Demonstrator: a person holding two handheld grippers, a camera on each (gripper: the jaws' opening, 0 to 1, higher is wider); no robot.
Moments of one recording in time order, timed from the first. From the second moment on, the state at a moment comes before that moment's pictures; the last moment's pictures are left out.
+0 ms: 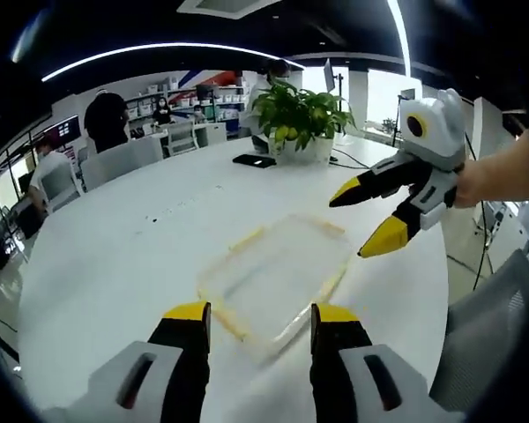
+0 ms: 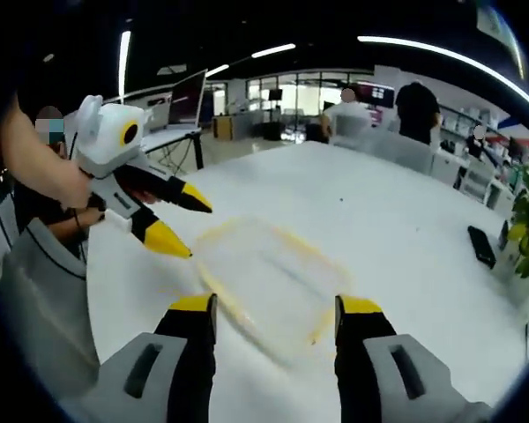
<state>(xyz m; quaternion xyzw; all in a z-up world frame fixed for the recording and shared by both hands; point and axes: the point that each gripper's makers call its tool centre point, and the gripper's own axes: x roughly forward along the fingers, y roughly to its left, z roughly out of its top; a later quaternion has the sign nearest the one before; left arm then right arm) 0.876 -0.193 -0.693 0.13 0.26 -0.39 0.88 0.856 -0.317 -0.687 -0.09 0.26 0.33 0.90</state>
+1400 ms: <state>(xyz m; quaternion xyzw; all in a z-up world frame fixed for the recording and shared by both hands) 0.873 -0.194 -0.734 0.15 0.28 -0.39 0.87 0.865 -0.323 -0.741 -0.10 0.30 0.31 0.90</state>
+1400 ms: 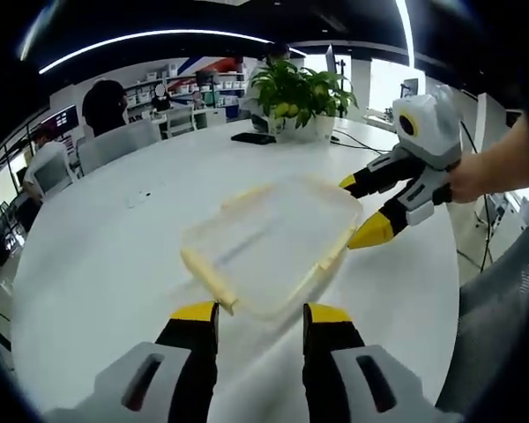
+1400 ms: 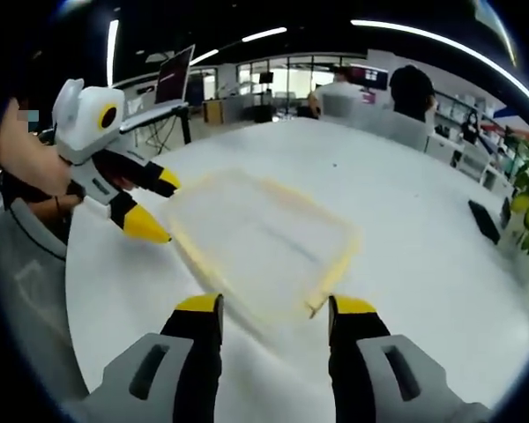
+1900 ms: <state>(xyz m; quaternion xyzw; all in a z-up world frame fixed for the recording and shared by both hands) 0.874 -0.191 -0.734 0.16 0.28 -0.38 0.87 0.866 -0.322 -0.742 -0.12 0.29 0.32 0.89</state>
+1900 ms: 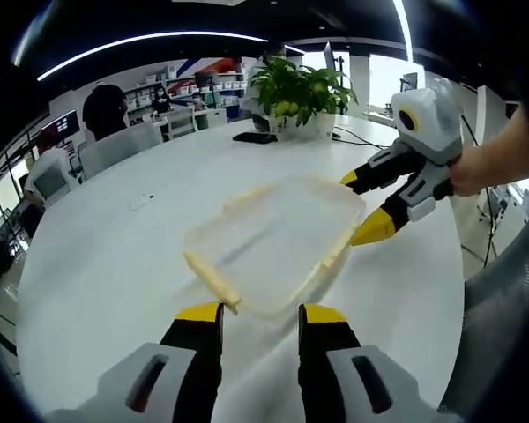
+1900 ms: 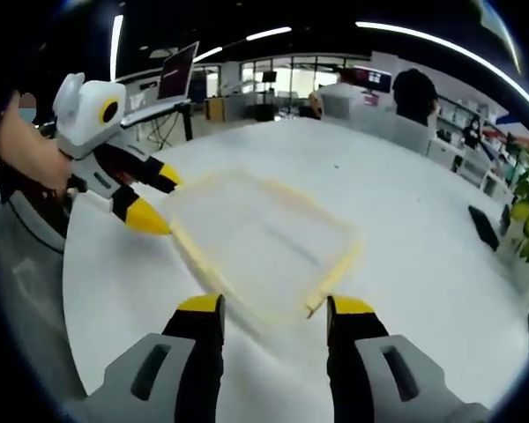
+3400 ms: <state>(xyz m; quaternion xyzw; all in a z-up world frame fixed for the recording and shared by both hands) 0.893 -0.131 -0.737 0.18 0.28 -0.34 0.88 0.887 -0.271 -0.738 -0.10 0.29 0.31 0.90</state>
